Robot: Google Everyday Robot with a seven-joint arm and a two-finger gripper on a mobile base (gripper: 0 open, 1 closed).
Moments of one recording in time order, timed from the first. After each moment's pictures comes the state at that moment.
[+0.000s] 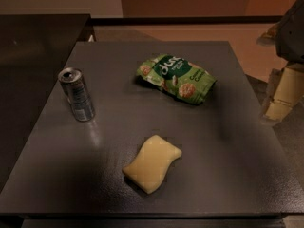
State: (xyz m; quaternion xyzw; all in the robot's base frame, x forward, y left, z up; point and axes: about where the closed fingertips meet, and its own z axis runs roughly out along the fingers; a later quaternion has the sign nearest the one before) arm 0.438 -0.217 0.976 -0.60 0.78 -0.03 0.16
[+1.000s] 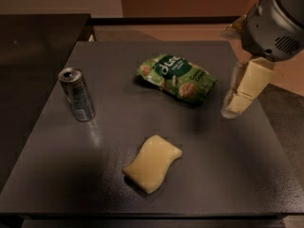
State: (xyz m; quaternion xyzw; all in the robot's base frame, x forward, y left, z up) arm 0.454 -0.148 0.982 -0.64 0.74 0.02 0.23
